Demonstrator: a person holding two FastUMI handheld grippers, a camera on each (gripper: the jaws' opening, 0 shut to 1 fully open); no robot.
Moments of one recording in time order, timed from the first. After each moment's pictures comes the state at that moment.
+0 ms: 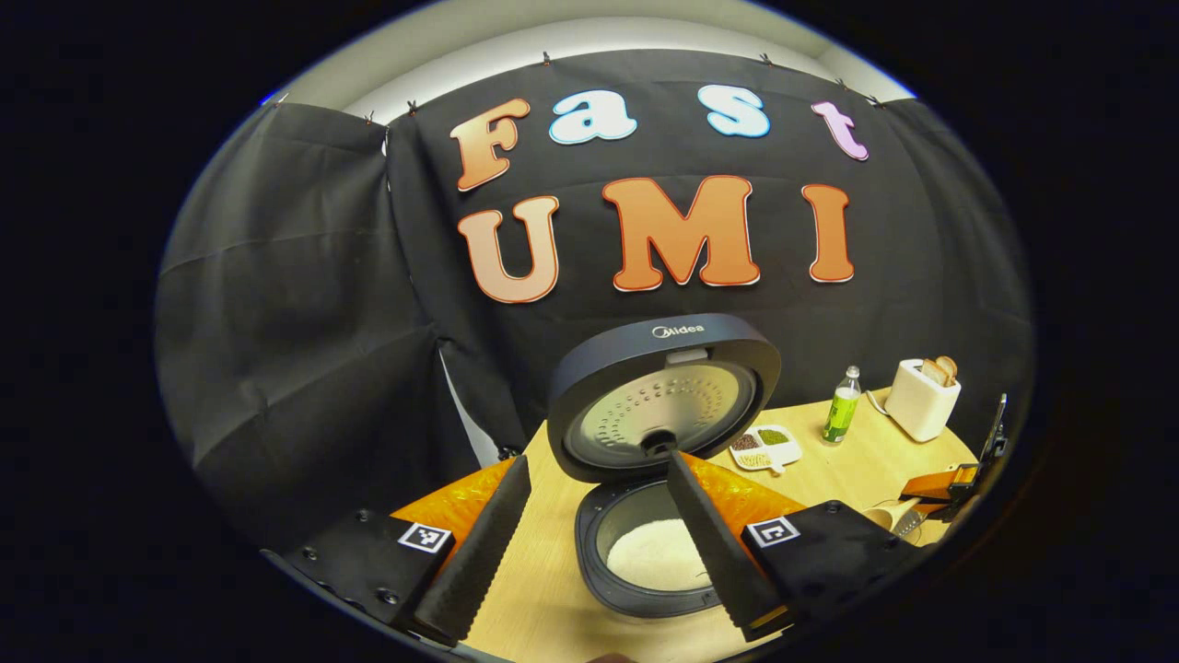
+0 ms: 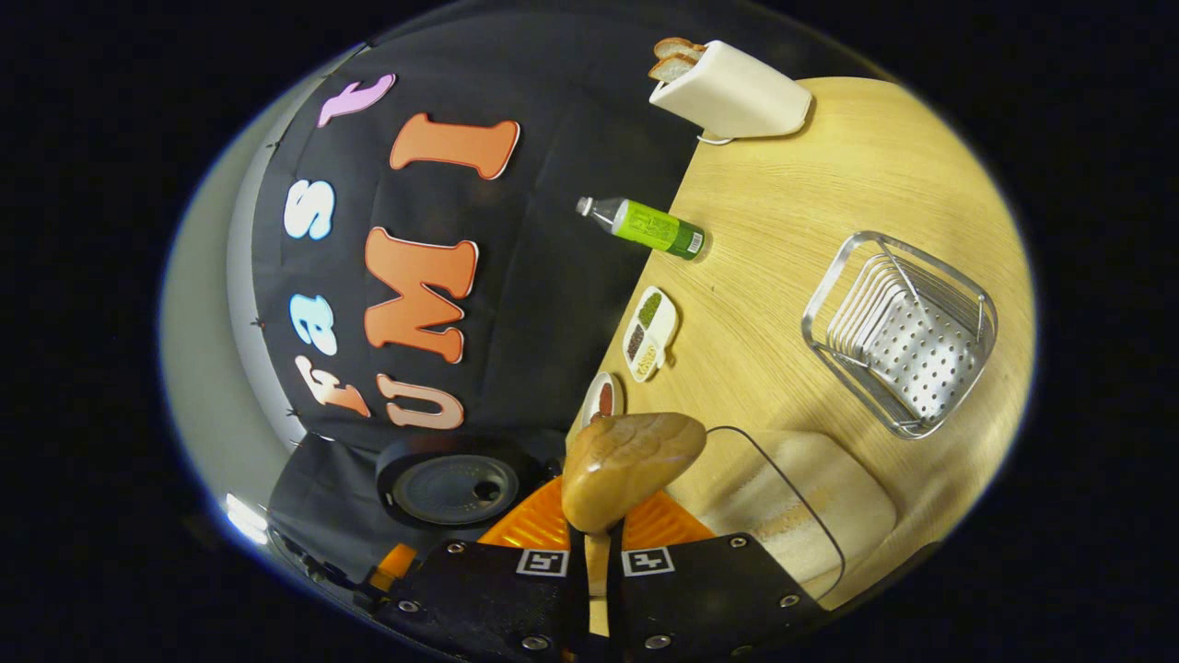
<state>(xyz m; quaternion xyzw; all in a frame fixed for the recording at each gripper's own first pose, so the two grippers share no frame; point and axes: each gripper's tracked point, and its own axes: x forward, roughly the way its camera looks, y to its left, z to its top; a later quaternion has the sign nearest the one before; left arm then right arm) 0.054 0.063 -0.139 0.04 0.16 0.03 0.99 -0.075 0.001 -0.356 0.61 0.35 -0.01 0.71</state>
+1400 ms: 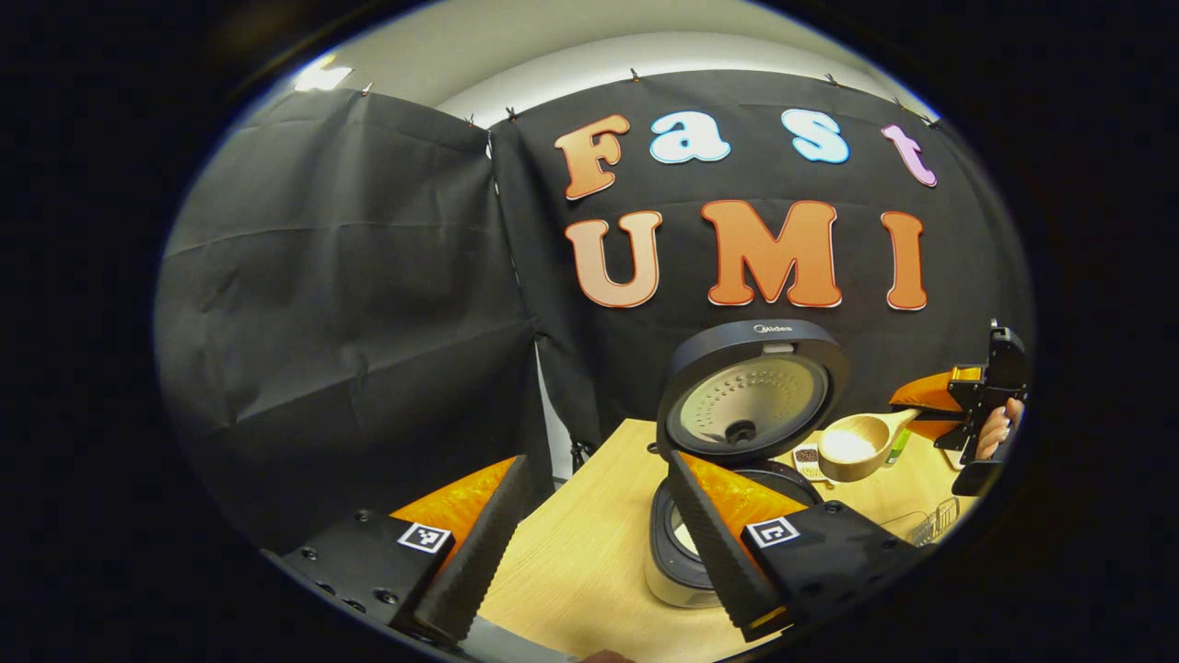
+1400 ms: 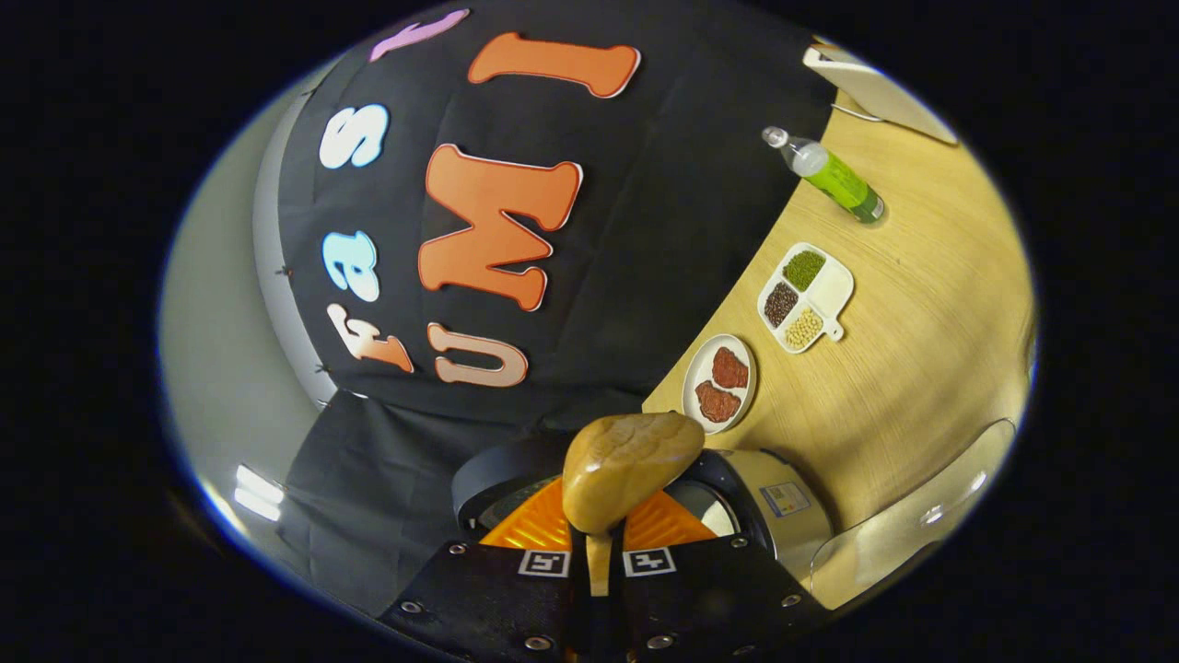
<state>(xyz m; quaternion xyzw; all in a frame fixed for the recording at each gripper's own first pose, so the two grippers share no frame) -0.037 0.136 -0.134 0.02 0.14 0.18 0.97 0.047 0.131 -0.280 0.55 0.38 0.10 0.73</state>
